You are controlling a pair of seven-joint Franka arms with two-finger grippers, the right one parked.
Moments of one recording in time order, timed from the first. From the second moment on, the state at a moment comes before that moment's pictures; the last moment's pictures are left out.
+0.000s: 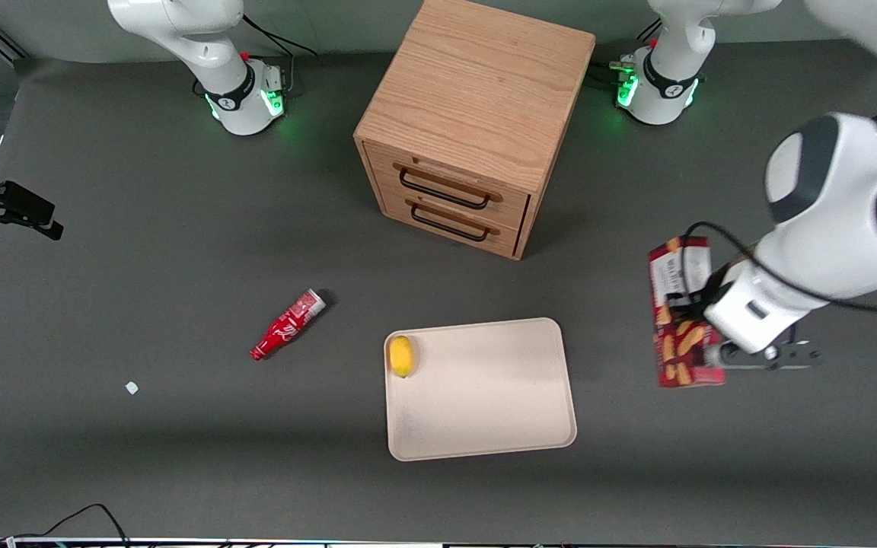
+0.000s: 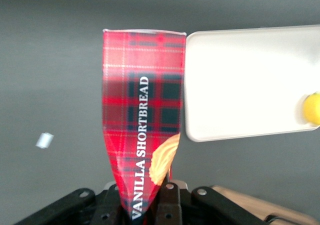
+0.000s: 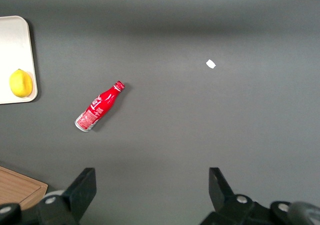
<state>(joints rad) -0.09 0.47 -0.23 -1.26 -0.02 1.74 -0.34</state>
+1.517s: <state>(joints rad) -0.29 0.92 -0.21 -1.20 0.25 2.17 -0.66</state>
